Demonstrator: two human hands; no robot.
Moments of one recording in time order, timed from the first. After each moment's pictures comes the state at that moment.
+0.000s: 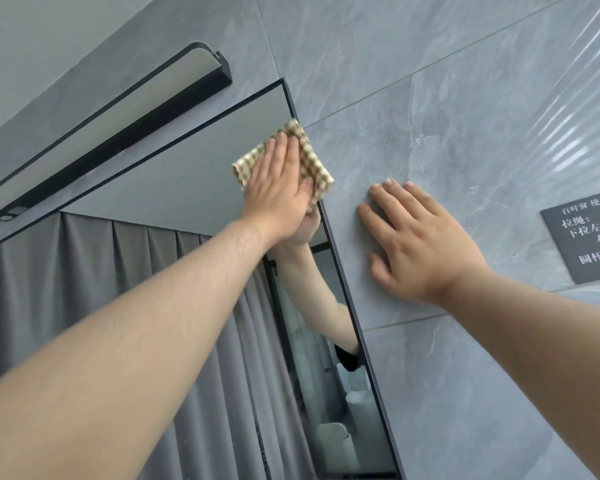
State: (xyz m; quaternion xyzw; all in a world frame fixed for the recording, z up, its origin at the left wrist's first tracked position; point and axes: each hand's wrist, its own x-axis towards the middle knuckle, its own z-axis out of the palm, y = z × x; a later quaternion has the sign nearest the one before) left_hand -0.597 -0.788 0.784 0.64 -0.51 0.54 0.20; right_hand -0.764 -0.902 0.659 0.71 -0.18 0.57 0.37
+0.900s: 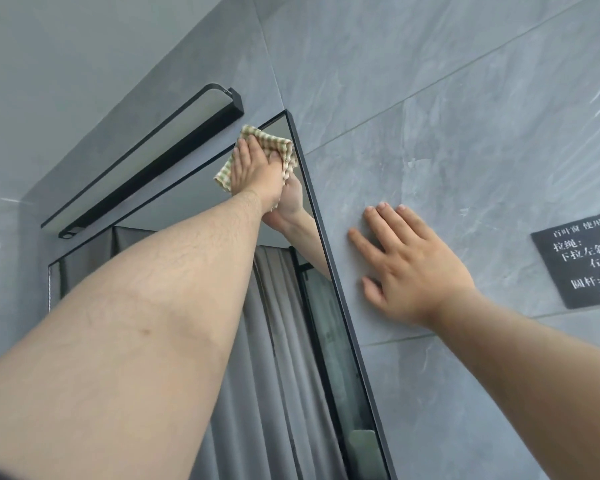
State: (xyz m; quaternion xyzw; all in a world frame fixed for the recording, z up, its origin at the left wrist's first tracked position) left_hand -0.605 -0.786 0.861 0.71 -0.37 0.45 0.40; right_hand -0.766 -0.903 0.660 0.74 -0.17 0.54 0.36
